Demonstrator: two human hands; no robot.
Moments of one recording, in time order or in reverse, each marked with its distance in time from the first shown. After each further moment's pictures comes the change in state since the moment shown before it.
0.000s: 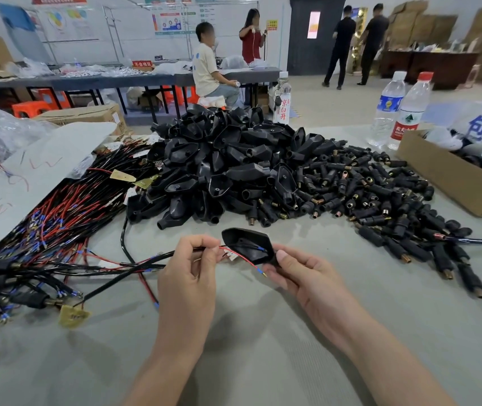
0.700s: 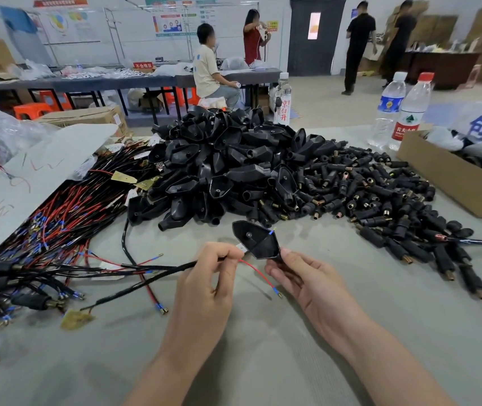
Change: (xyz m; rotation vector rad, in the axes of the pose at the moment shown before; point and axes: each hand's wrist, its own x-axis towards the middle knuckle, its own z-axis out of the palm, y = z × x) left_hand -0.006 -0.007 0.002 0.125 -0.176 0.146; right_hand 0.004 0.004 -0.001 0.097 0.104 0.029
